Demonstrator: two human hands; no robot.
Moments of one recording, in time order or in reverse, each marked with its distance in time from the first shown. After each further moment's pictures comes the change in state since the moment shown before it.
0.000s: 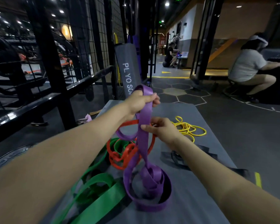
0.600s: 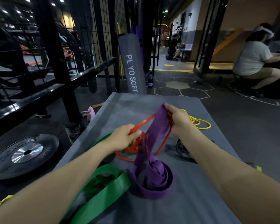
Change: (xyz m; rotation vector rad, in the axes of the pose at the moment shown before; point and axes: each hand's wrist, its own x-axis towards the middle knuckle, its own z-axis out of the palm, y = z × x) left_hand -0.071 -0.112 -0.028 0.581 0.000 -0.122; right_hand 0.035 0.014 -0.012 0.496 0.498 0.271
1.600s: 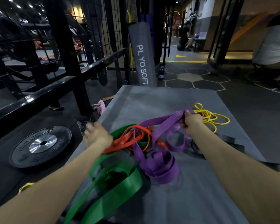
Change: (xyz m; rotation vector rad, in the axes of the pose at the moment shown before) left_hand -0.010 -0.083 -0.028 0.363 0.443 -0.745; right_hand 0.063 0.045 -0.024 -0.341 0.317 0.023
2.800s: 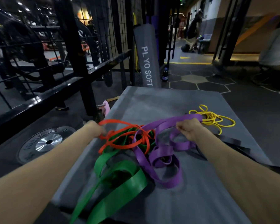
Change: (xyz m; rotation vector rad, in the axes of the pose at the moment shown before) left_hand 0.033 -0.014 -0.050 -0.265 -0.327 -0.117; right_hand -0.008 0.010 0.010 -0.080 -0.296 0.052
